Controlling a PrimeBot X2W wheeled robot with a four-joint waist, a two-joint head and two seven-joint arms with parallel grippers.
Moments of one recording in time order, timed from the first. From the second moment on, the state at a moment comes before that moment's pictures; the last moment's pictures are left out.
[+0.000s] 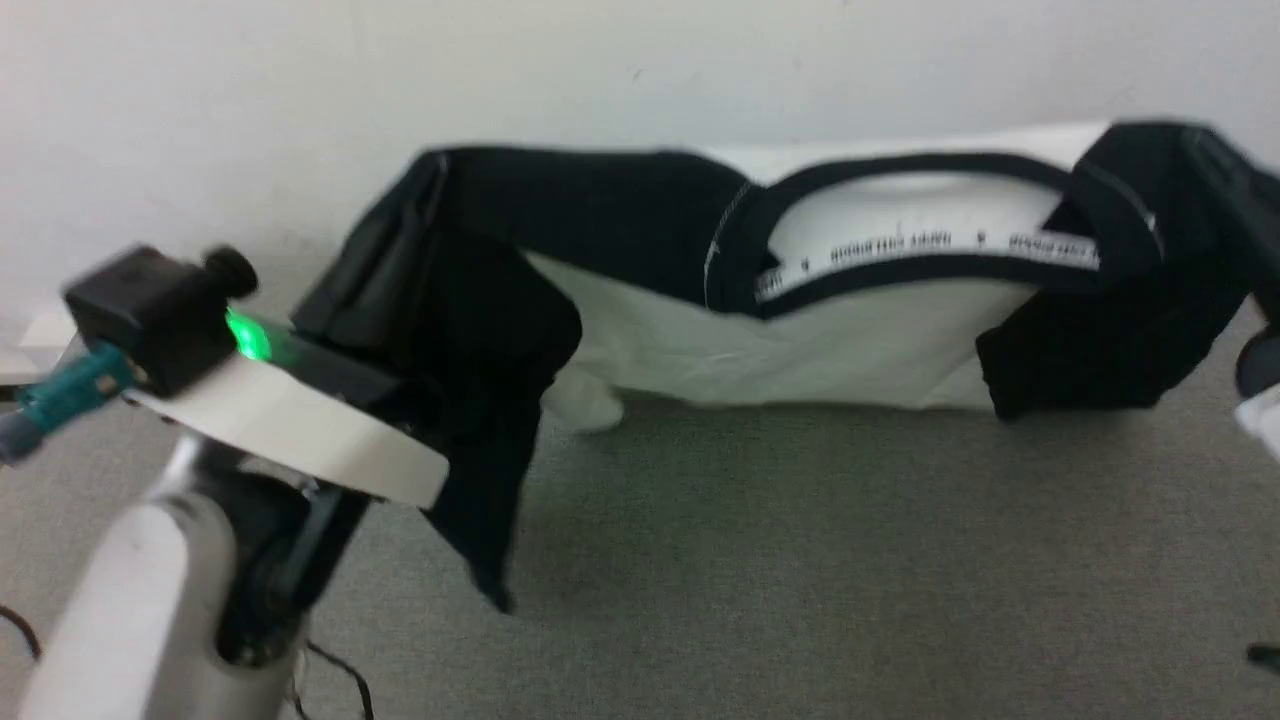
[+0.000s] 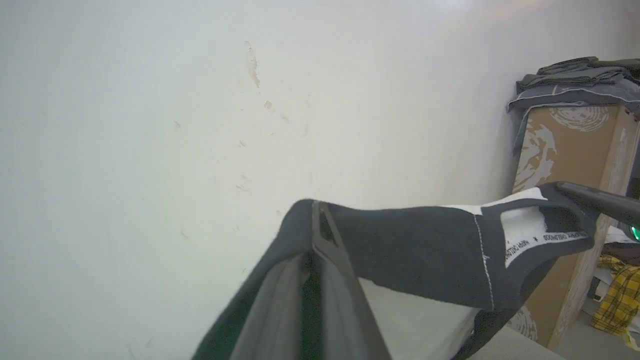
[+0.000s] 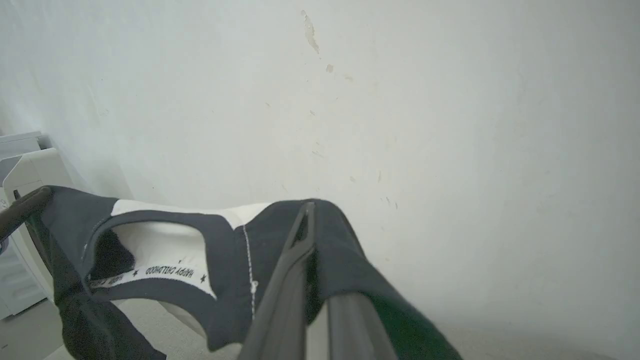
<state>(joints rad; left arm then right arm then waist) -0.35 0.37 -0.25 -0.37 -0.60 0.04 0.17 -0.31 -0.33 -0.12 -0.38 0.74 0.13 0.52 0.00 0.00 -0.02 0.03</state>
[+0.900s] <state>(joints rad) -0.75 0.50 -0.16 -0.34 -0.64 0.01 0.36 -0.93 -0.48 0.04 -0.18 0.74 0.13 0.62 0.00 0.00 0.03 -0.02</state>
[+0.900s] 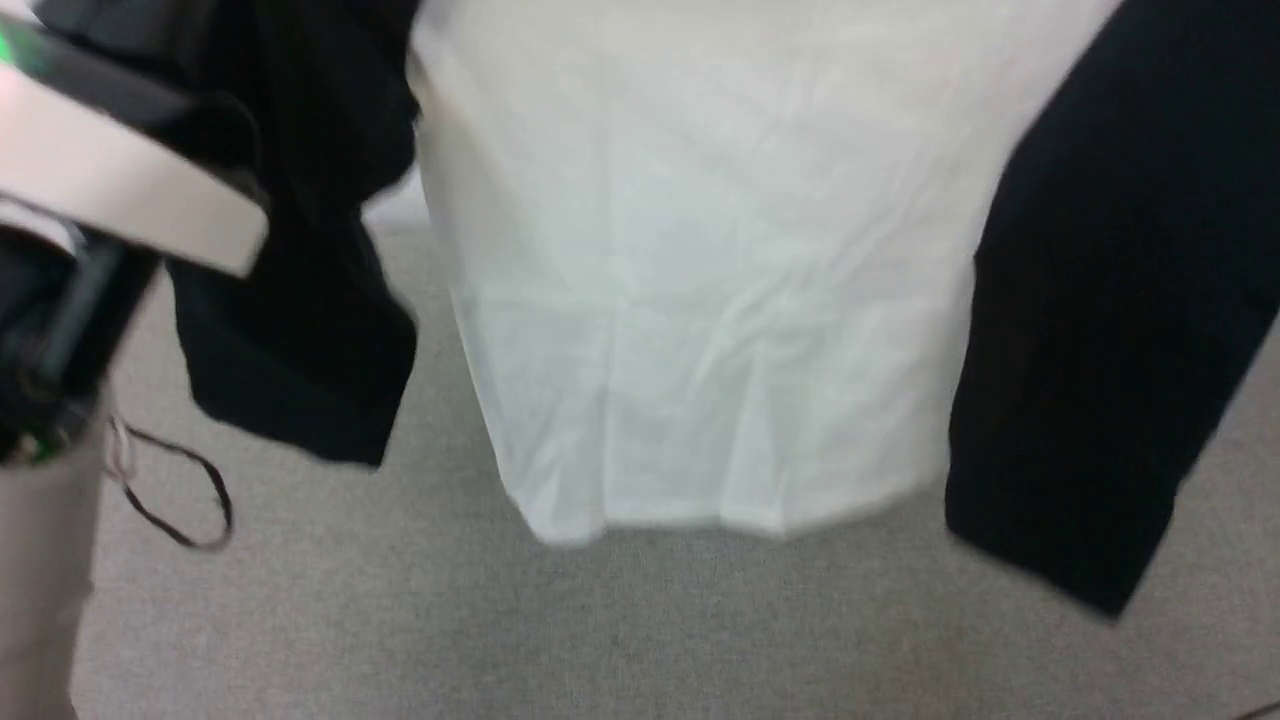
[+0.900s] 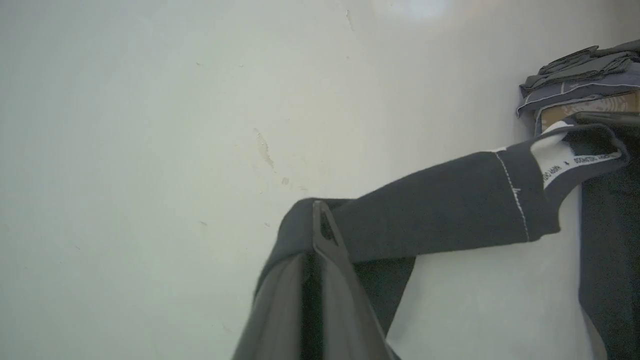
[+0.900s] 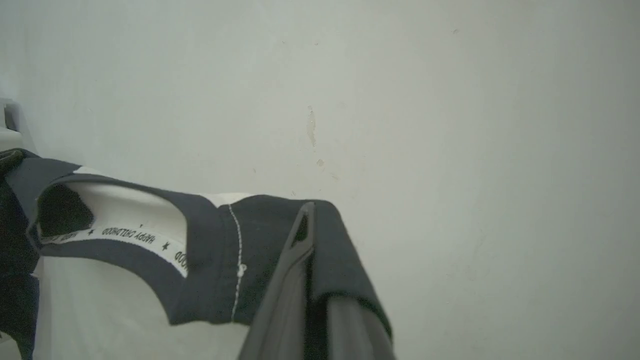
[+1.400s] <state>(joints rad) -1.33 0.47 -0.21 0.16 -0.58 -0.09 0.23 -1.46 -0.42 0.22 0.30 0.57 0.13 0.27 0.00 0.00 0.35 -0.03</state>
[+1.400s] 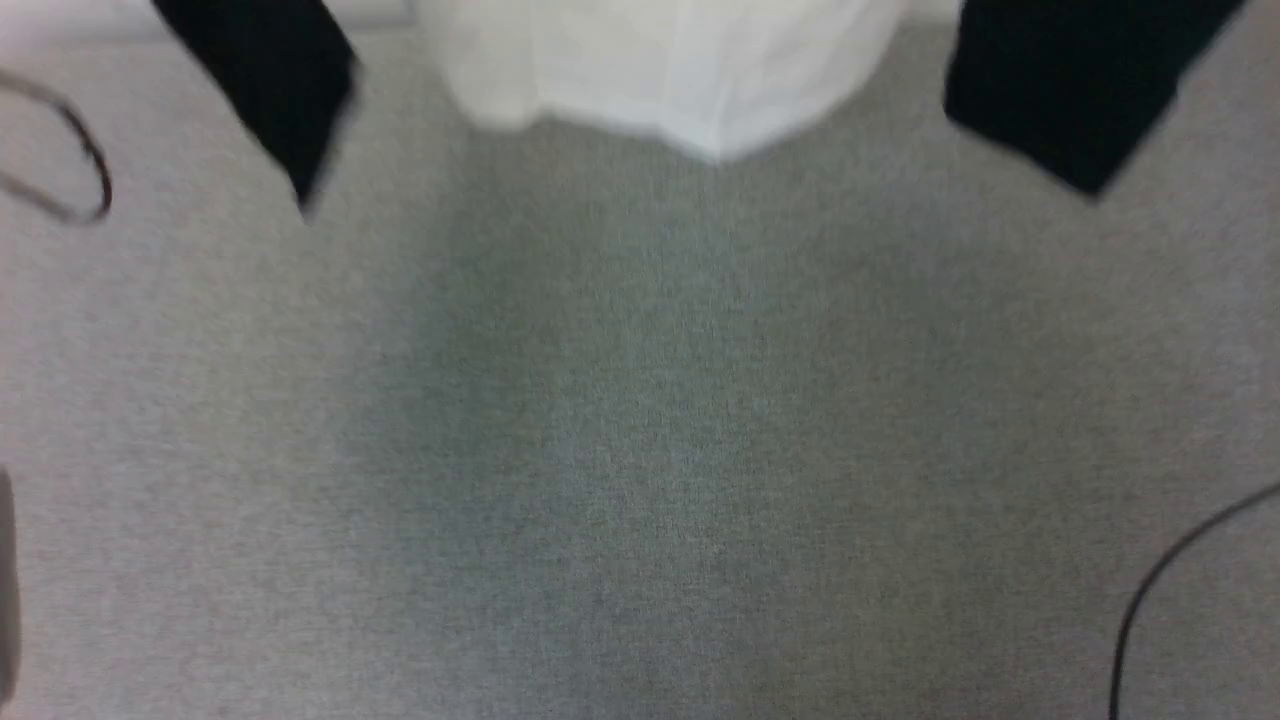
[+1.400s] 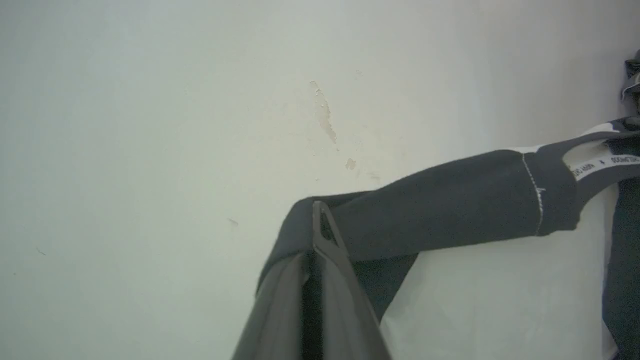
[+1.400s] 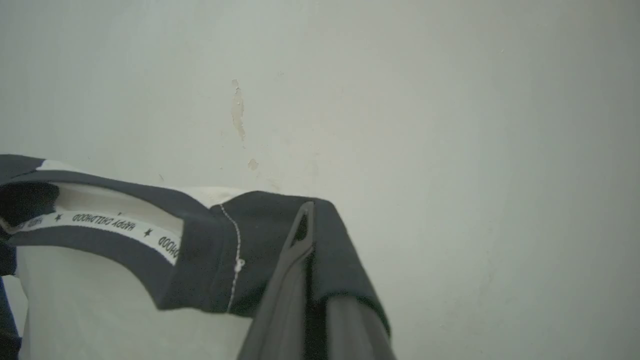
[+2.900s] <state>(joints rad) -0.51 0.39 -0.66 0.60 -0.70 -0.12 -0.16 -0.66 -0.45 0.84 0.44 0.99 0.13 0.01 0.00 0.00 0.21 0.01</state>
